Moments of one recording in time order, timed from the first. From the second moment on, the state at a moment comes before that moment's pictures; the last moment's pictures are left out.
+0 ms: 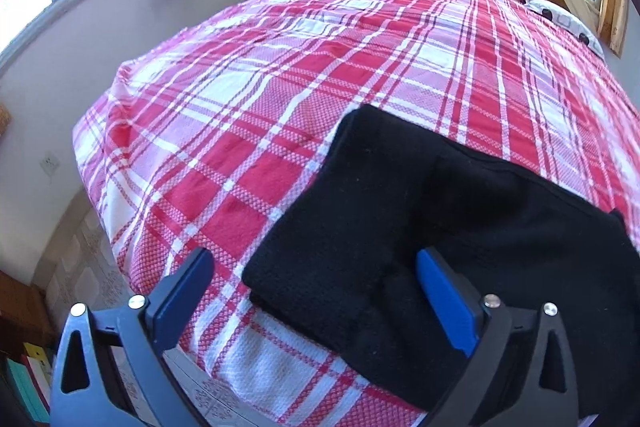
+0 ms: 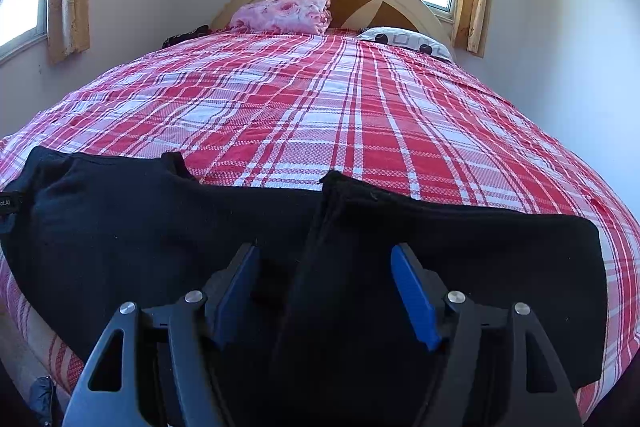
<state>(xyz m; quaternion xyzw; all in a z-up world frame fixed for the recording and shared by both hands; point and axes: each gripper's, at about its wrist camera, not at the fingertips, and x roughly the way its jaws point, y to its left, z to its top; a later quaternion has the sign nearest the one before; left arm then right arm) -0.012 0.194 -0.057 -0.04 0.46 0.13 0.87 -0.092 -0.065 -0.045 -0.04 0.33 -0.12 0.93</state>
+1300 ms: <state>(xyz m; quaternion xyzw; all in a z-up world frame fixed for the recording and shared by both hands) -0.037 0.159 0.003 -0.10 0.33 -0.02 0.94 -0.129 -0.115 -0.002 0.09 0.27 -0.12 0.95</state>
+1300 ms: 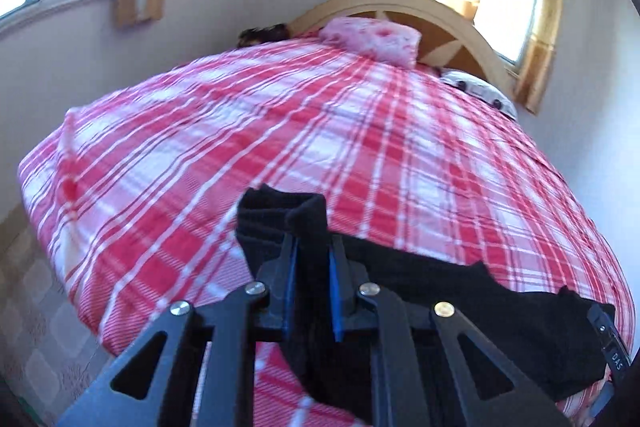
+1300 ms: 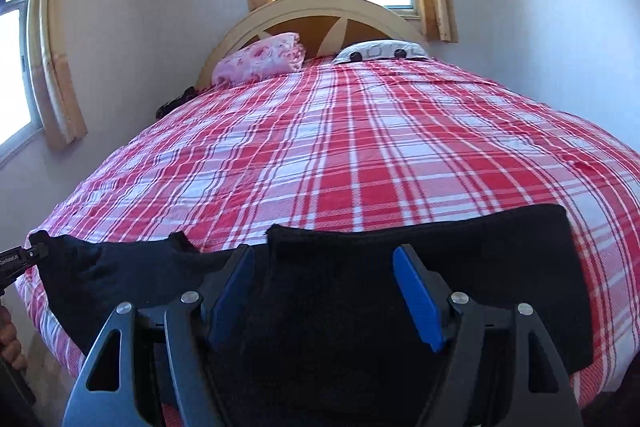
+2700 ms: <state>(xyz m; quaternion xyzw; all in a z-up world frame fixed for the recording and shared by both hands) -0.038 -0.027 -0.043 0.13 0.39 -0.15 0.90 -0.131 -0.137 -0.020 0.11 0.32 -0.15 0.93</state>
